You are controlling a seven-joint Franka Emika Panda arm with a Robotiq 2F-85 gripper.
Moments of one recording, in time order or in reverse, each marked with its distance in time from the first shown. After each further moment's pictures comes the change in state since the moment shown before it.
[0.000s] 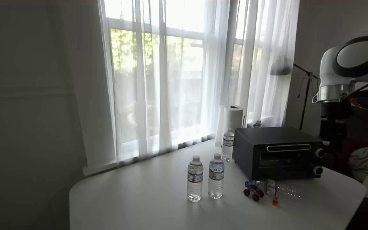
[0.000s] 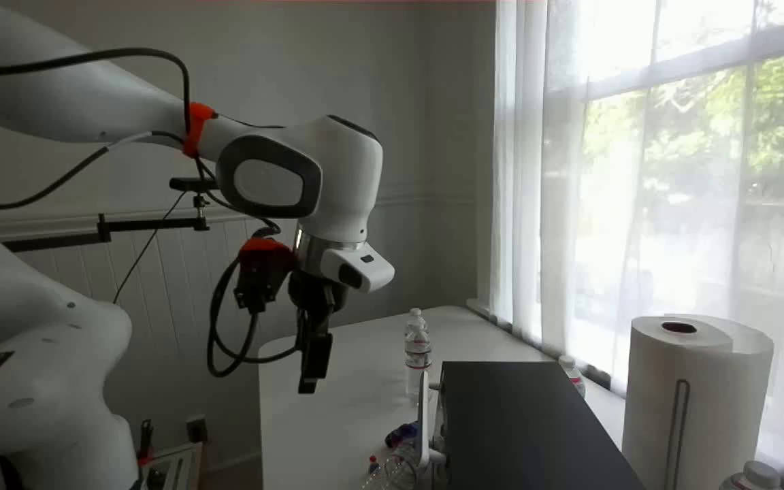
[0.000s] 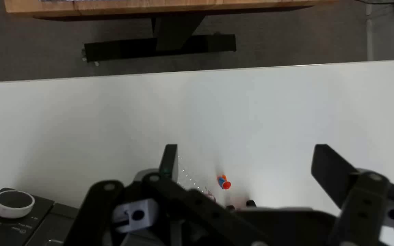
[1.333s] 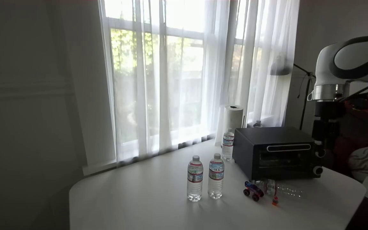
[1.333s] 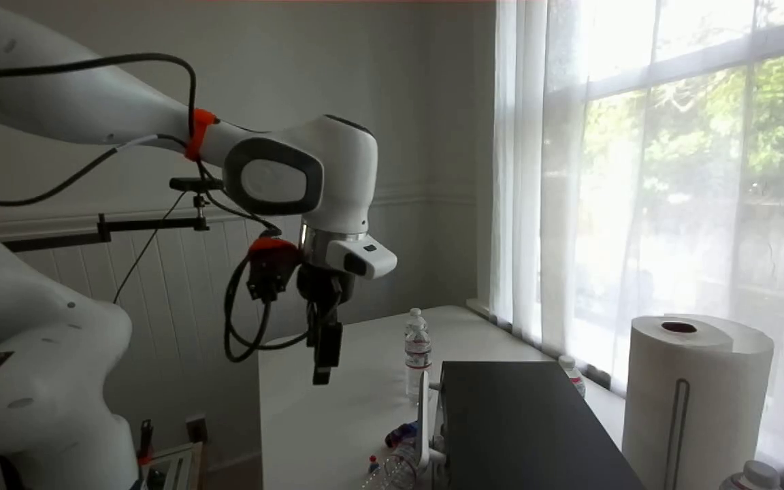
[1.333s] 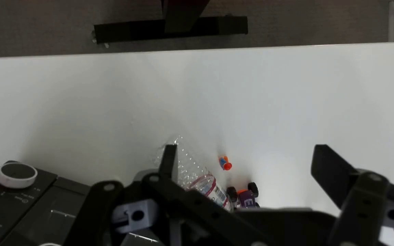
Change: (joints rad) arm -0.001 0.000 0.070 -0.011 -0.002 0.081 0.041
